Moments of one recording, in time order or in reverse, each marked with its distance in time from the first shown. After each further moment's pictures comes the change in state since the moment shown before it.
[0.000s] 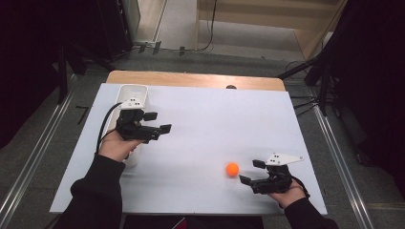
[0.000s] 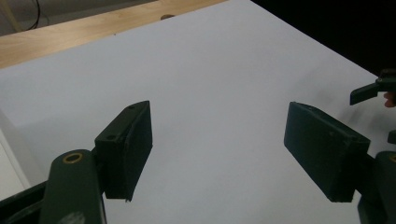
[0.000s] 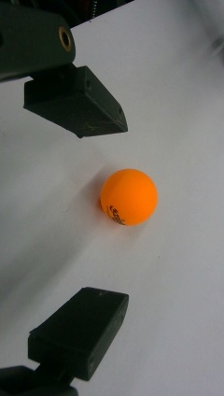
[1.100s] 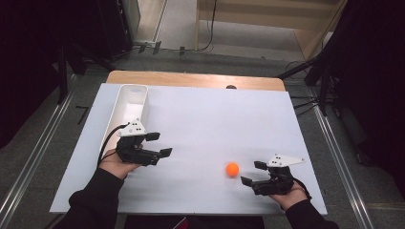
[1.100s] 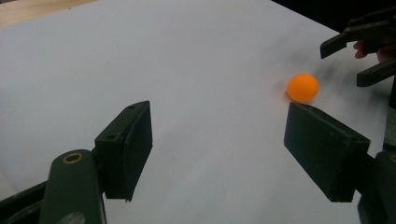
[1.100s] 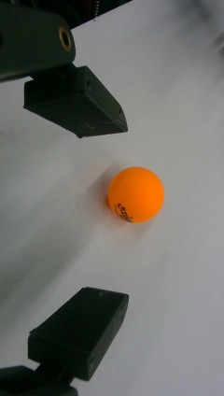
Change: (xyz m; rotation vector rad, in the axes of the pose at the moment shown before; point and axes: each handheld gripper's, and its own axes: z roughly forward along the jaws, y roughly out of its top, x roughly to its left) left arm -0.025 -0.047 -0.003 0.014 -0.076 0.068; right arm 0.001 -0.005 -0.004 0.003 -0.006 0.012
